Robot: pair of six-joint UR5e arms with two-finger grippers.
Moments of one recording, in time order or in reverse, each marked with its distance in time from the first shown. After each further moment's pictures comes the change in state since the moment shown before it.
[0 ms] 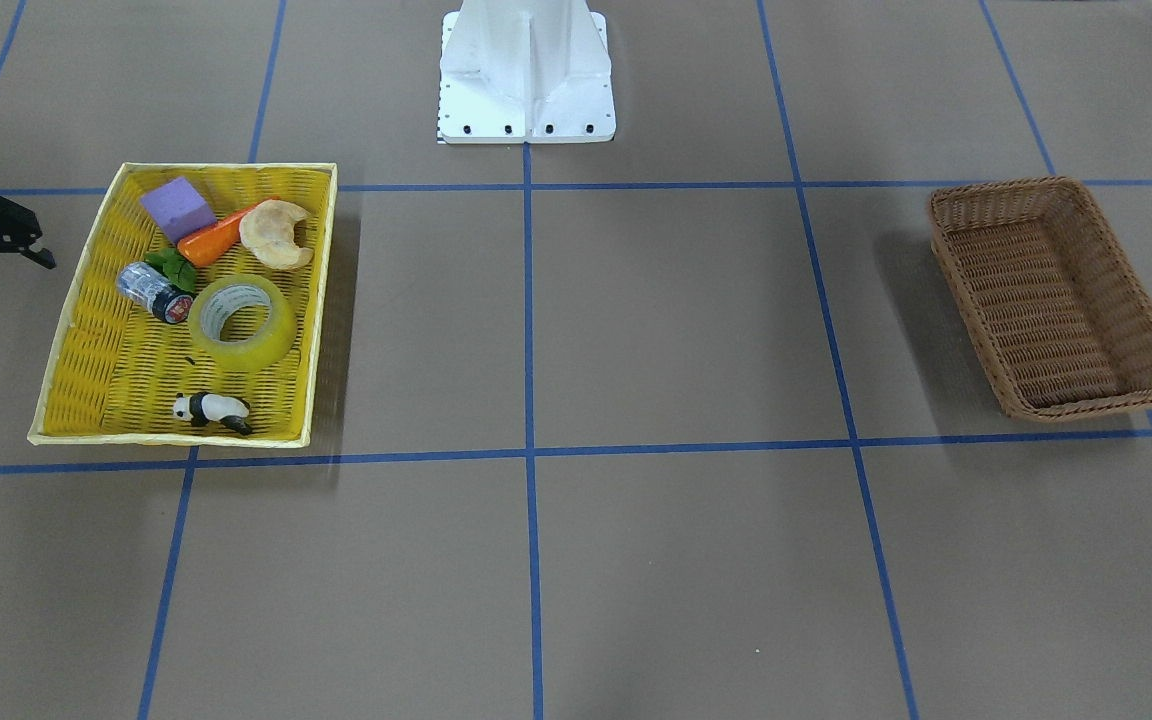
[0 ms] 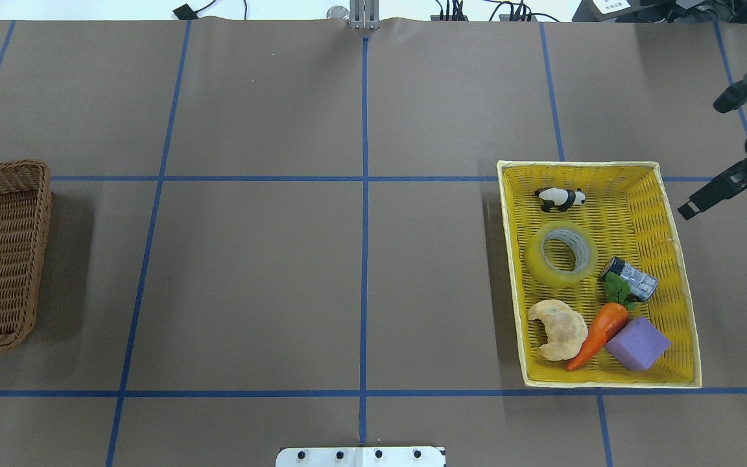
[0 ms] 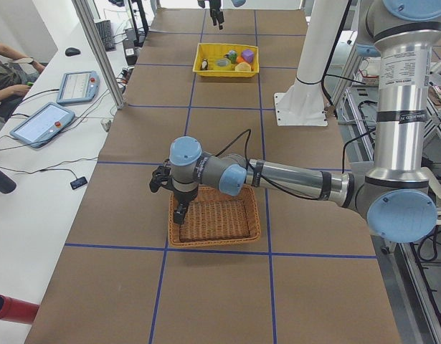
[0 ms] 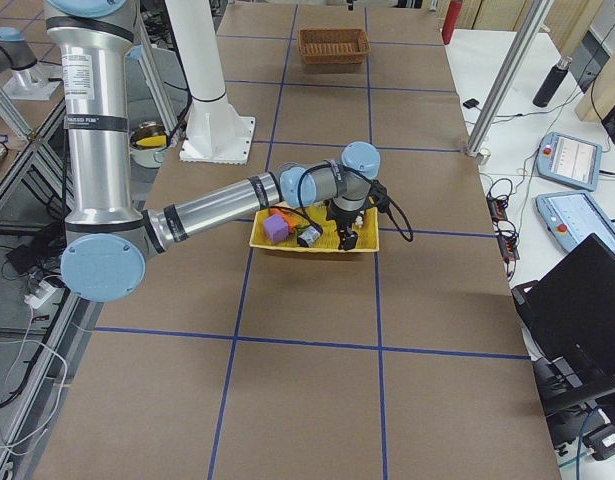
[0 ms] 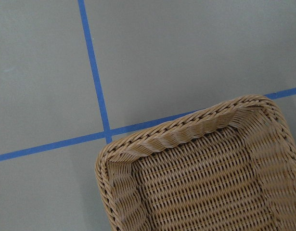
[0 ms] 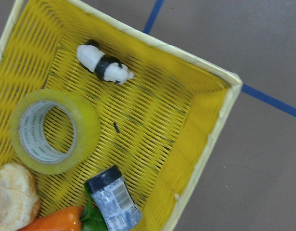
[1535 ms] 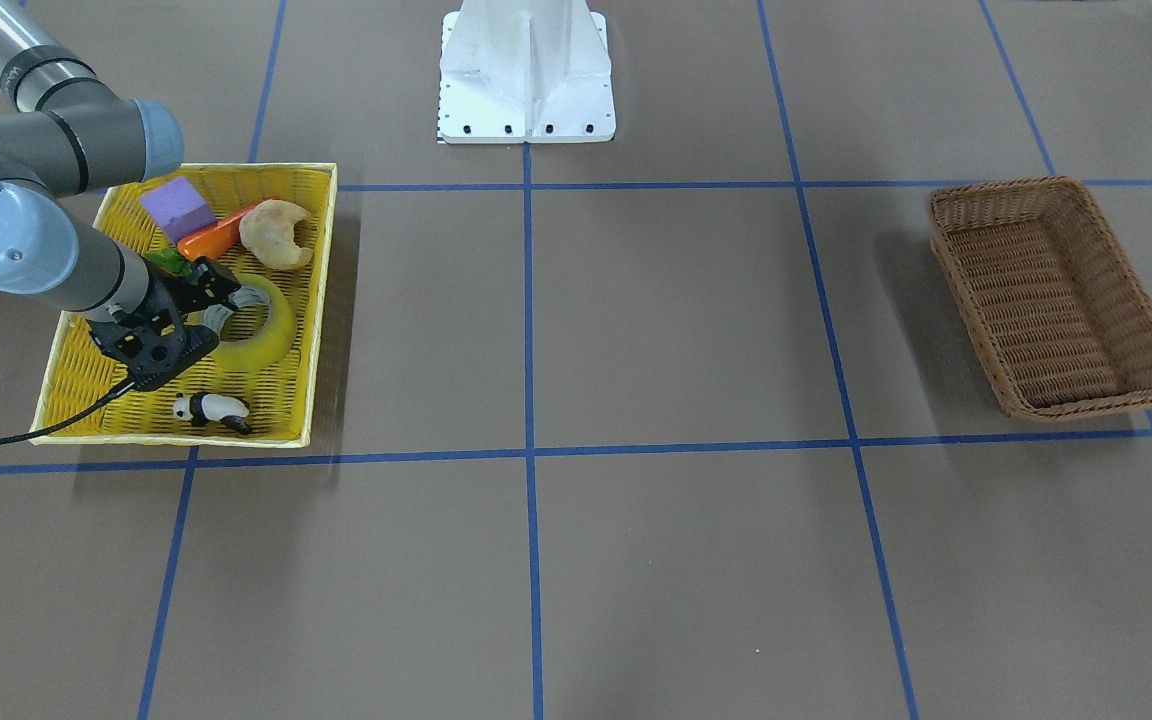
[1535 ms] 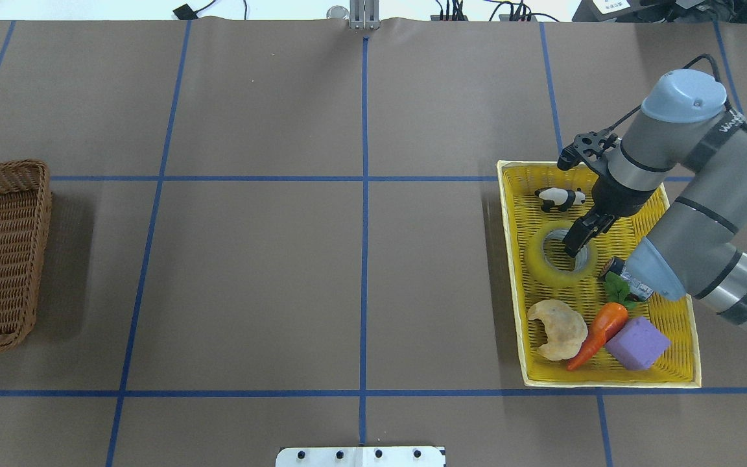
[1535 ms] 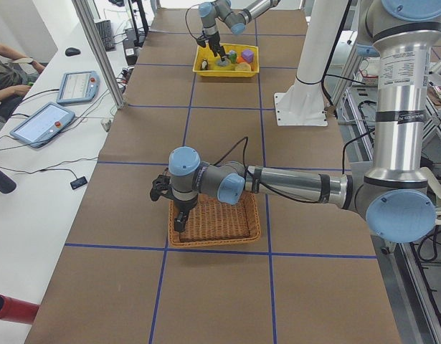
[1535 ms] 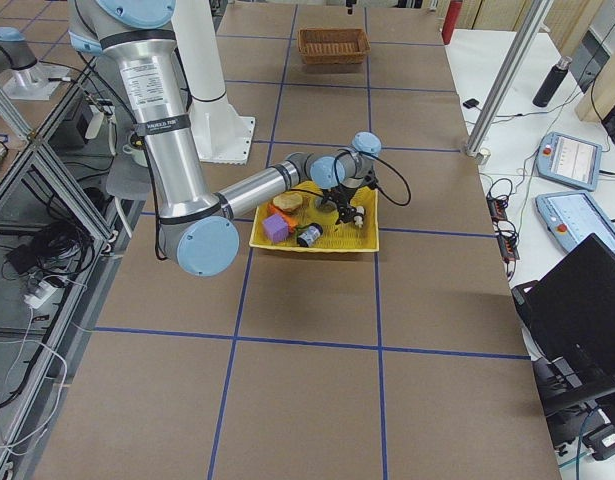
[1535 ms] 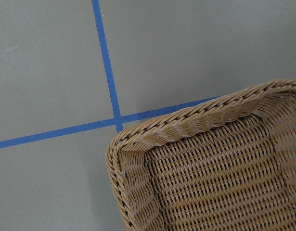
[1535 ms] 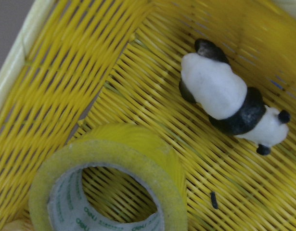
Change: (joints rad) left arm 0.012 0.000 0.057 -0.048 0.005 -0.001; right arm -0.270 0.196 -0.216 0.016 -0.116 0.082
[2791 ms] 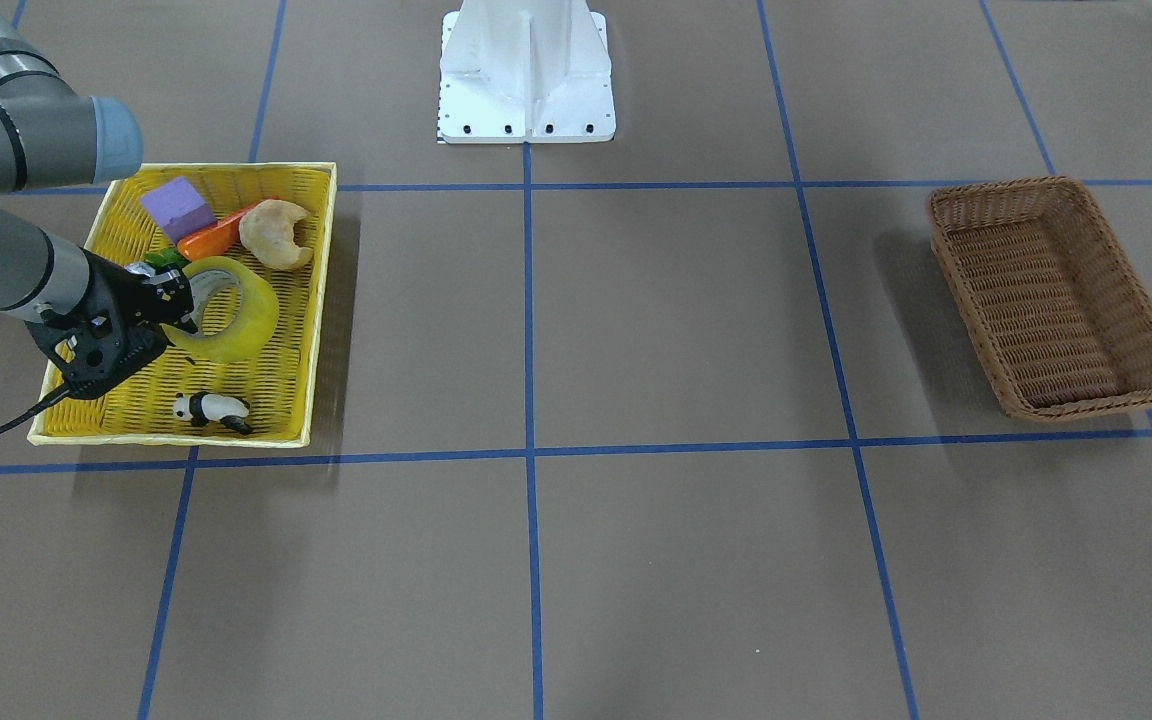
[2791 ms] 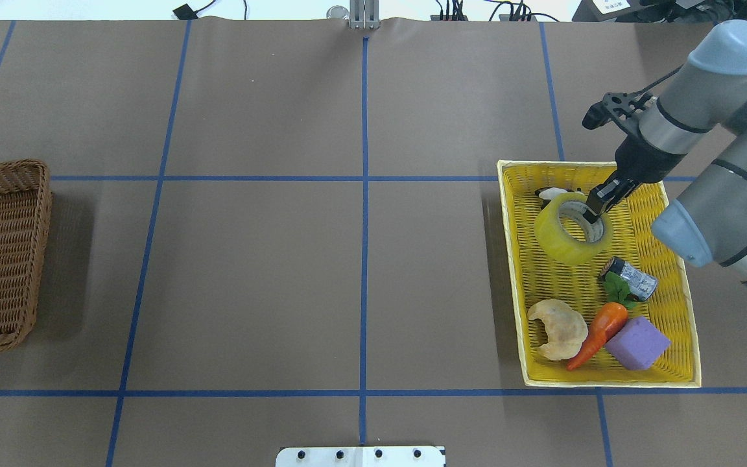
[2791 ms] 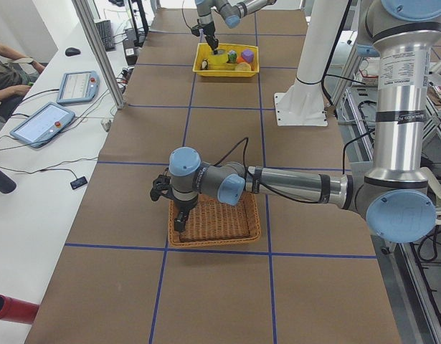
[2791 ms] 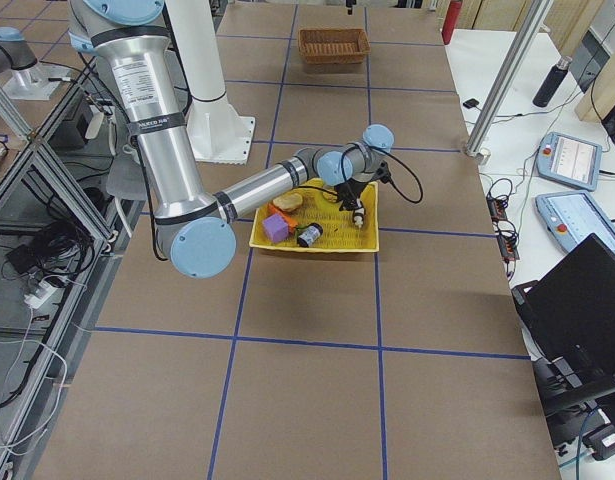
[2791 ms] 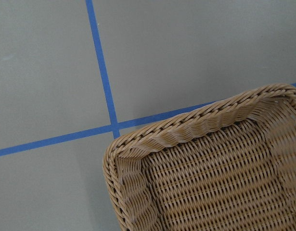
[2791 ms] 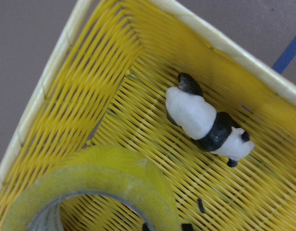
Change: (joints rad) left arm 0.002 0.002 0.000 -0.007 -0.004 -0.004; right arm 0.125 0.012 0.031 -0.002 0.150 0.004
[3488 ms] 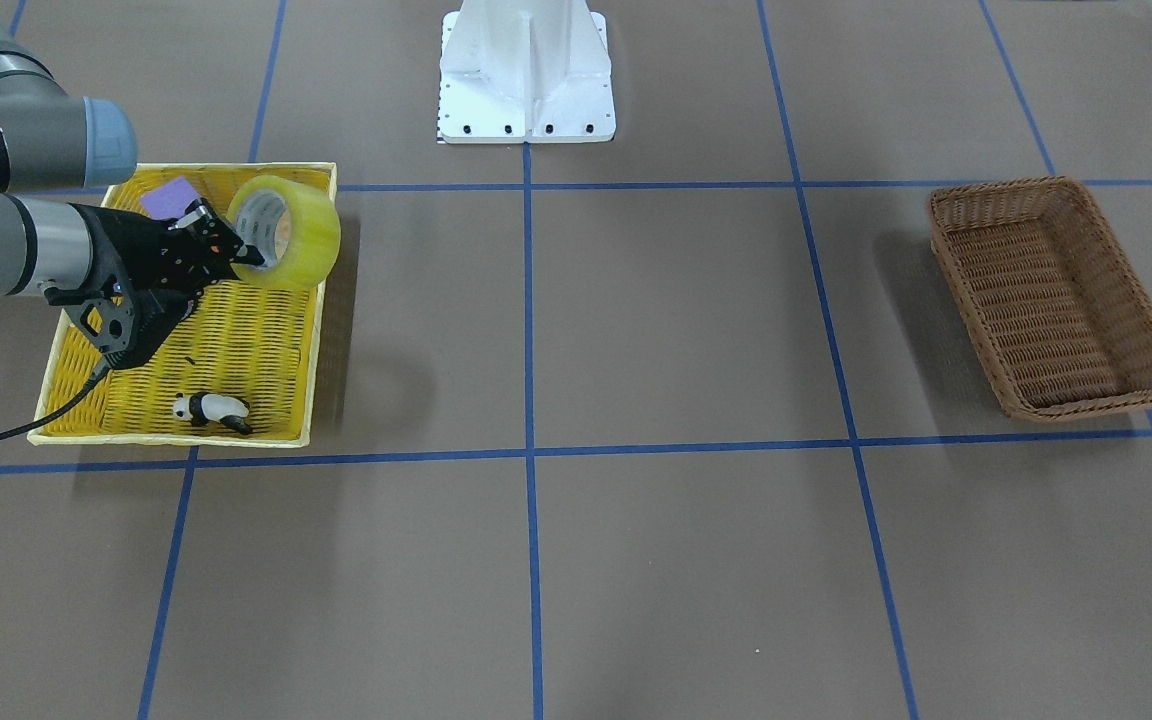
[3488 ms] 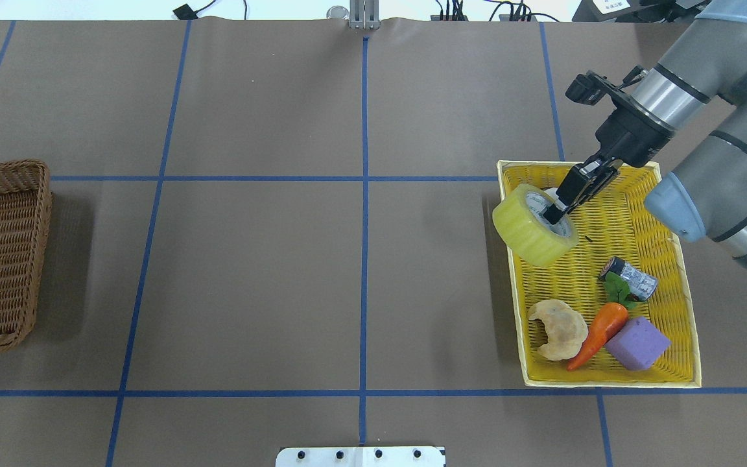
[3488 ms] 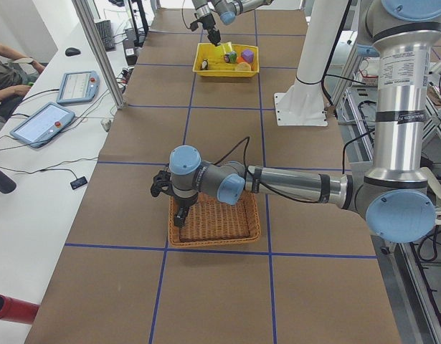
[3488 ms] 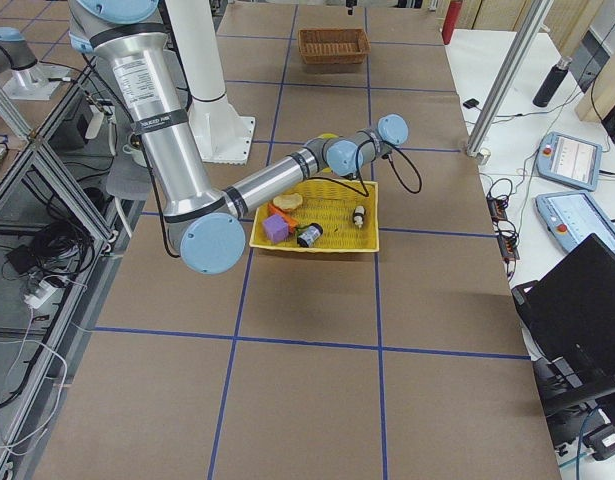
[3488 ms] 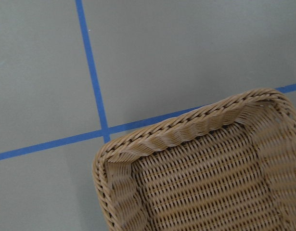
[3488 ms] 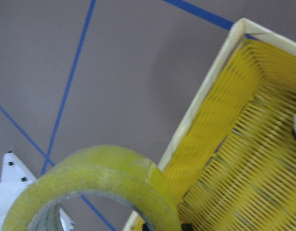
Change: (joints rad) left arm 0.000 -0.002 0.001 -0.037 -0.051 -0.002; right arm 0.018 0.068 -0.011 0.000 0.447 0.006
